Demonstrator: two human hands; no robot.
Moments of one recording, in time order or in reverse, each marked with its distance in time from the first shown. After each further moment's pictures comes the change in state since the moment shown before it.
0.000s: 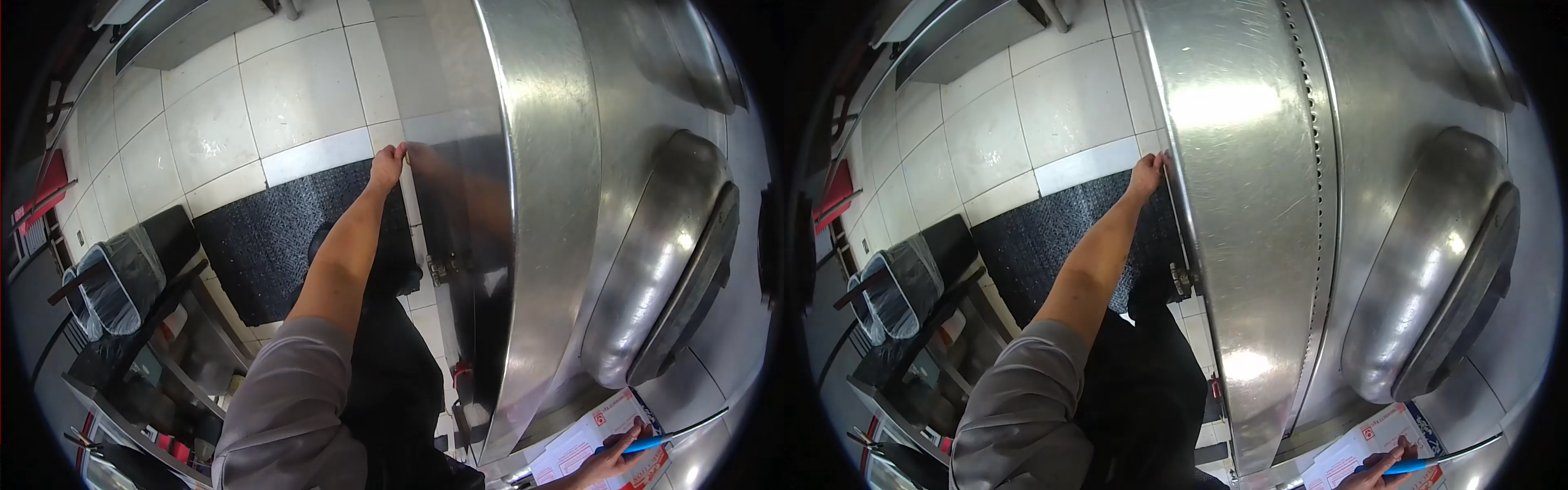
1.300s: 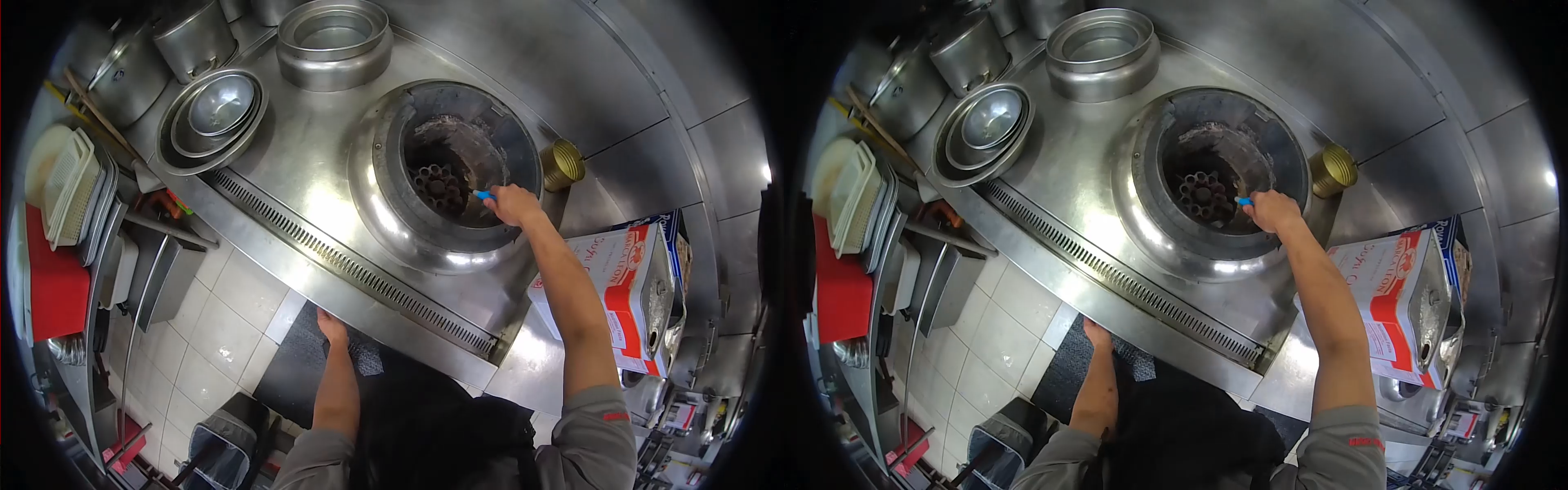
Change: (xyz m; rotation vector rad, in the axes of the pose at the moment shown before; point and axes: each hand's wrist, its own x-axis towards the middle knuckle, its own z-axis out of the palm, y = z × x) left_hand -0.323 0.123 -0.044 -0.411 -0.015 0.292; right_hand 0.211 0.006 -0.010 -0.520 -0.845 -0.106
